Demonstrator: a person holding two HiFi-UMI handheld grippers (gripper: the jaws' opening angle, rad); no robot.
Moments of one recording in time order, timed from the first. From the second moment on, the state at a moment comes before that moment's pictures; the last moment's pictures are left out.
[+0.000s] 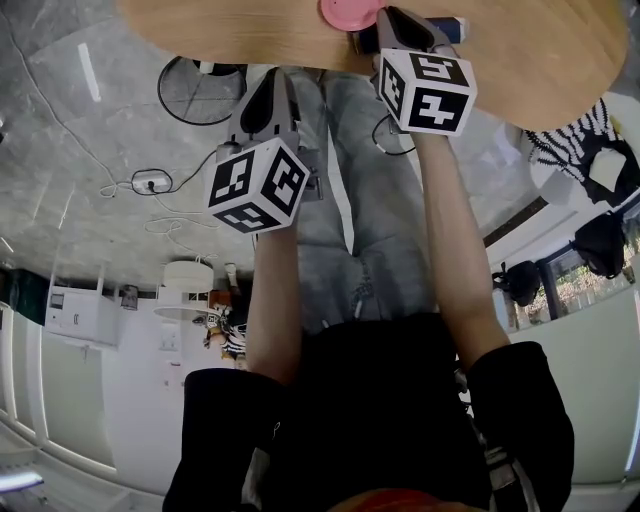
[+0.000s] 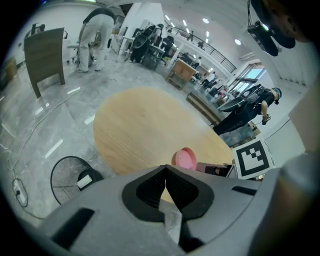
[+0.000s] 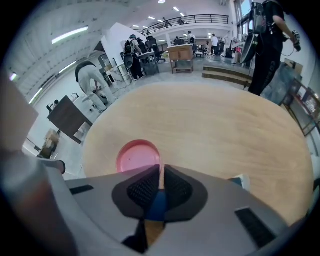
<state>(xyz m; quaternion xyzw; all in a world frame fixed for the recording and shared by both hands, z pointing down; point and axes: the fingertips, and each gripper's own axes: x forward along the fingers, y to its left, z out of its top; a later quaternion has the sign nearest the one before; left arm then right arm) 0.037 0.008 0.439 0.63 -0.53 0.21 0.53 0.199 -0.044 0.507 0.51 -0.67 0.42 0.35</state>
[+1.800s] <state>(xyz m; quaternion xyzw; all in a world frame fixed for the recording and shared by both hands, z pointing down) -0.139 0.114 0.447 0.49 -0.67 0.10 0.55 -0.019 0.010 0.480 0.29 -0.80 0.36 0.38</state>
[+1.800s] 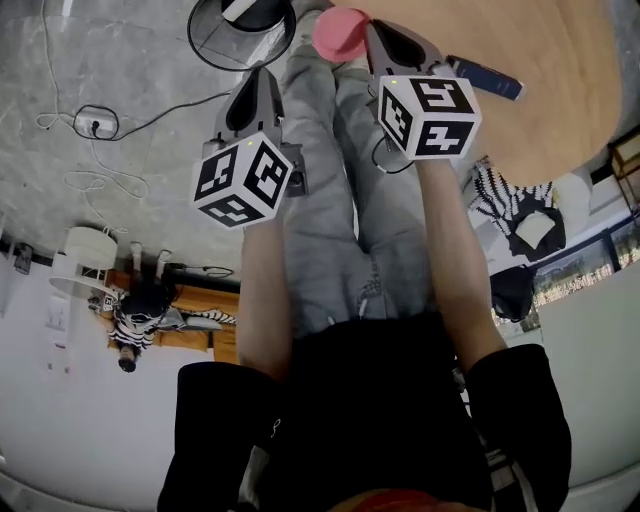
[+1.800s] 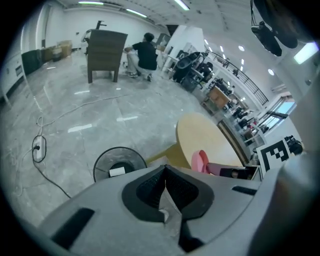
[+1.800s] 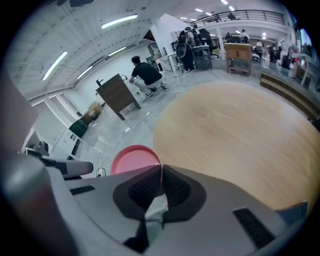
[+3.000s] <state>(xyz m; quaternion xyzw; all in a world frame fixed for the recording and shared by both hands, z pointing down) -0.207 0.247 0.570 0.33 -0.73 0.01 0.60 -0.142 0.103 0.664 0.13 -0.80 0.33 0.48</state>
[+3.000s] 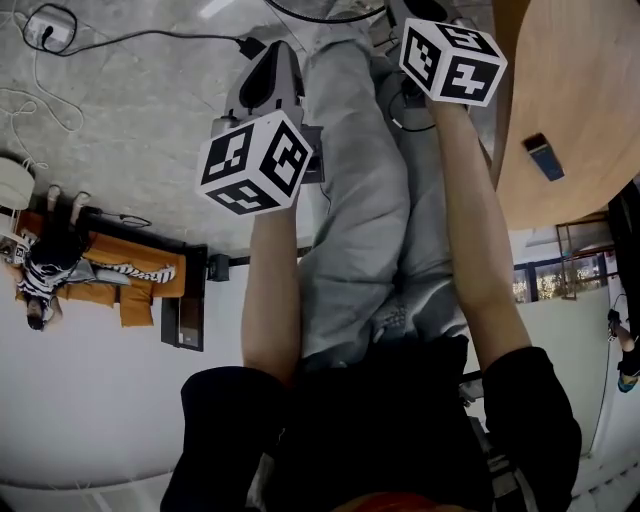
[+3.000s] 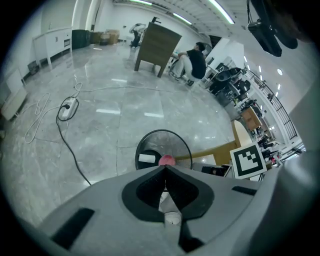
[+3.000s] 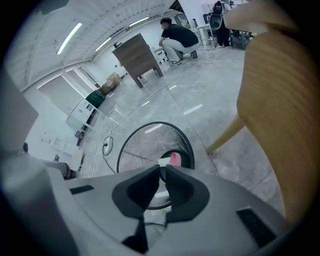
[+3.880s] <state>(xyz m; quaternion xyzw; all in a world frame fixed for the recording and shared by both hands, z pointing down) -0.120 0.077 0.446 0.56 -0.63 0.12 0.52 -0.005 0.061 0.461 0.28 -0.81 0.41 0.32</state>
